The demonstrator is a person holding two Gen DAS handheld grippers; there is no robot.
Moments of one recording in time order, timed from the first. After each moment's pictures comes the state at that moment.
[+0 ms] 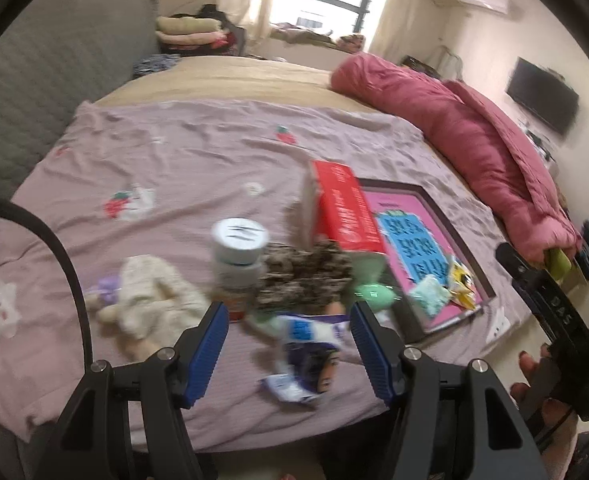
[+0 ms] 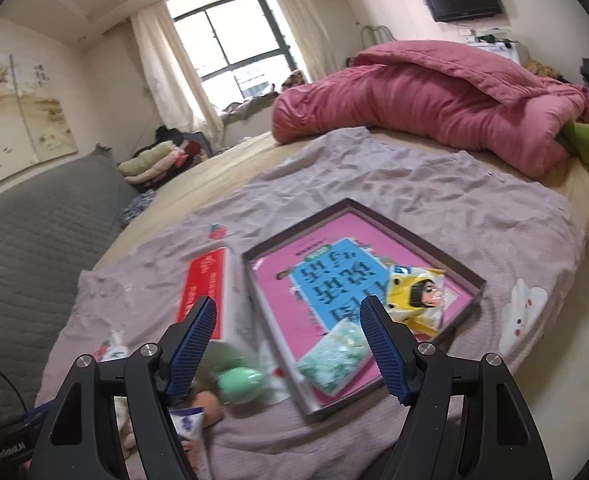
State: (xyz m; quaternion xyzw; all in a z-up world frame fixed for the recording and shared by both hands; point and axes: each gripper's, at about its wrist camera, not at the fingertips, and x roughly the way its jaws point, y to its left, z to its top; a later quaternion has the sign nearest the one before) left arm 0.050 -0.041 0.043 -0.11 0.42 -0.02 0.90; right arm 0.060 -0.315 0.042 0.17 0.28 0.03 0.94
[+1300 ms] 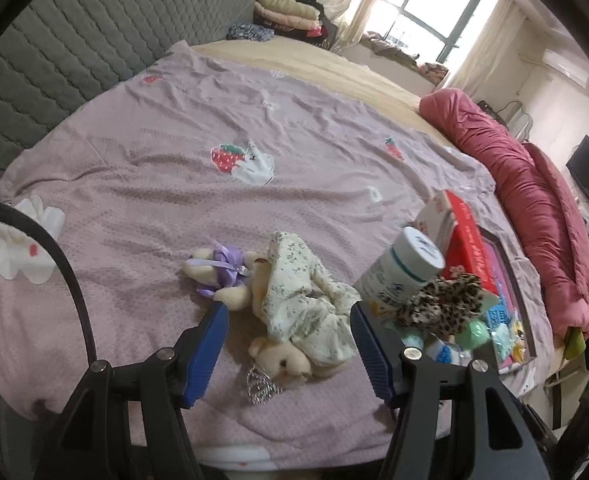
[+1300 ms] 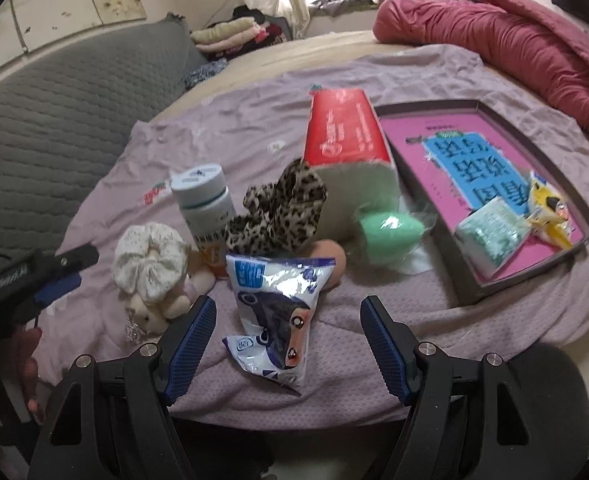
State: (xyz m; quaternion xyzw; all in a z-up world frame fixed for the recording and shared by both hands) left arm 0.036 0.099 -0.014 -0.22 0.41 0.08 0.88; right arm 0.048 -0.176 -0.029 0.05 0.45 0.17 0.88
